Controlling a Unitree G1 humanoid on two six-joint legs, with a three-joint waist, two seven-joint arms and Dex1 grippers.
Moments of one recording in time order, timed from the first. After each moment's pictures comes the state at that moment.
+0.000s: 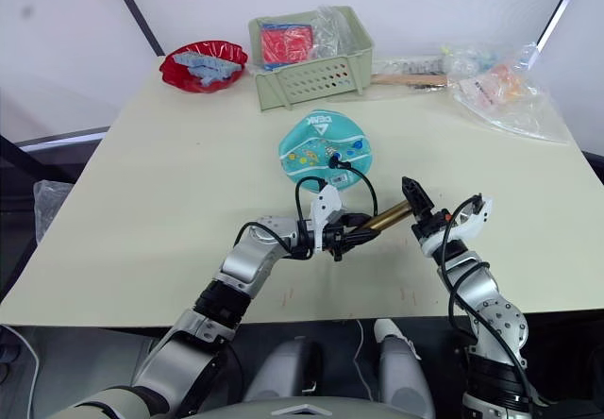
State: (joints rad) left arm -0.49 0.17 -0.32 0.29 -0.15 0.23 -0.93; right arm -0.07 -0.05 -0.28 -0.22 1.29 0.62 0.03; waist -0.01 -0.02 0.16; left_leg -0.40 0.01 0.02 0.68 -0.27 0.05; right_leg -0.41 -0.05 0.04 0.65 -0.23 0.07
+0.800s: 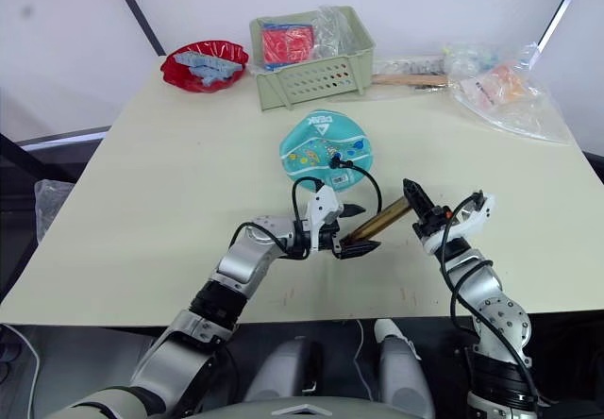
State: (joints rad) left arm -0.48 0.21 -0.32 0.28 -0.14 0.23 -0.94; right arm -0.06 -0.10 -0.25 -0.27 1.22 0.62 0.10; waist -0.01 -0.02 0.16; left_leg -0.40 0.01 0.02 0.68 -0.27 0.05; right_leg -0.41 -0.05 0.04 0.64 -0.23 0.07
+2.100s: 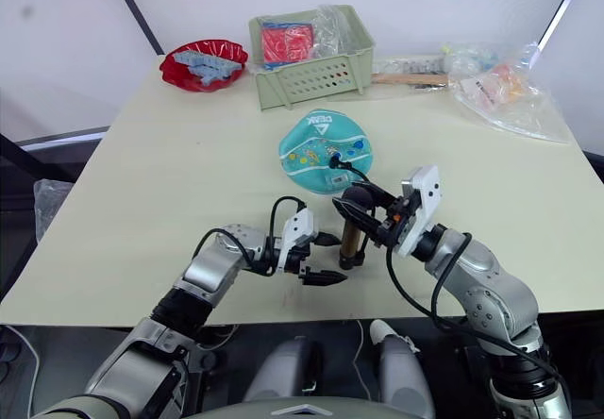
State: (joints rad) left arm -0.42 0.40 -0.36 0.23 -0.16 0.31 -1.15; right arm -0.15 -0.35 0.07 -0.49 0.74 0.56 0.53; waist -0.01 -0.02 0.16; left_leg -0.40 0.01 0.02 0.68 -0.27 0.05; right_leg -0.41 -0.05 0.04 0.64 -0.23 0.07
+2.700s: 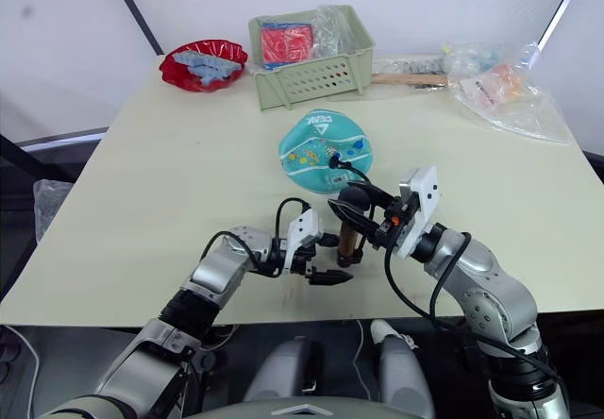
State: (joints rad) left arm -0.42 0.36 -0.36 0.26 -0.15 0.29 -1.13; right arm -0.15 -0.34 0.07 -0.51 0.71 0.54 0.57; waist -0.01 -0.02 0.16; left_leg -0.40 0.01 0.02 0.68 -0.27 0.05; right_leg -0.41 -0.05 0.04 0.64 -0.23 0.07
